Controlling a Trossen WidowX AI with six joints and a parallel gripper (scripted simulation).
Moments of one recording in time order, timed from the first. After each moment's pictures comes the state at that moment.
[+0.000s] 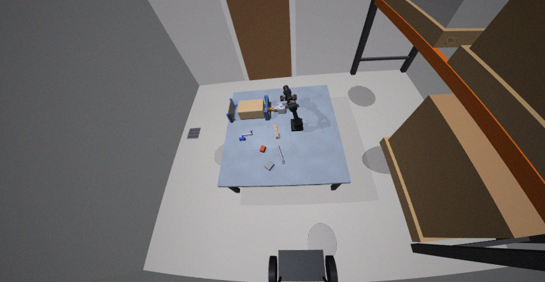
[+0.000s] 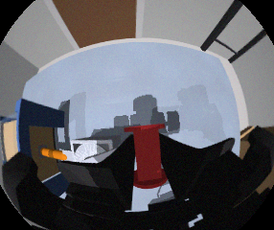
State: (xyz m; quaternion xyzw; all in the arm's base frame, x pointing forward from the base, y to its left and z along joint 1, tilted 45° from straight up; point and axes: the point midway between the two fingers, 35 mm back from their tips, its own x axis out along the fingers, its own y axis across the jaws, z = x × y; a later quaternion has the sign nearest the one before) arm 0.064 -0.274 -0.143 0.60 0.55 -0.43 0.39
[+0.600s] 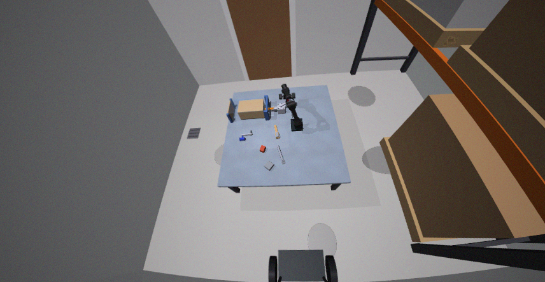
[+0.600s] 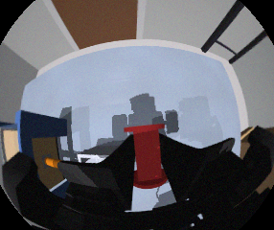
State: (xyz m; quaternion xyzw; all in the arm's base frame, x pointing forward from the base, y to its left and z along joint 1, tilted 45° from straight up) arm 0.077 -0.294 -0.160 0.60 0.55 -0.43 0.39
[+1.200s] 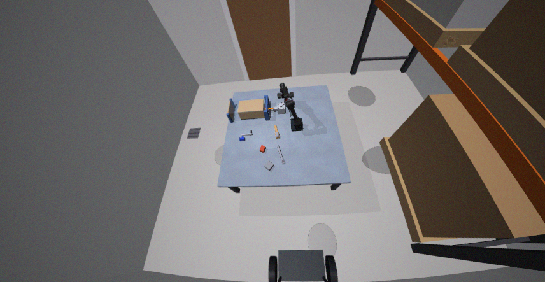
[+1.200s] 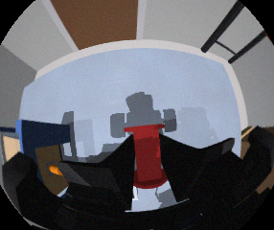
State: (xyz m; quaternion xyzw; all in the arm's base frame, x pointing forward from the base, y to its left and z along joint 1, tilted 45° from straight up) arm 0.093 -0.308 -0.172 0.60 0.56 -0.43 0.39
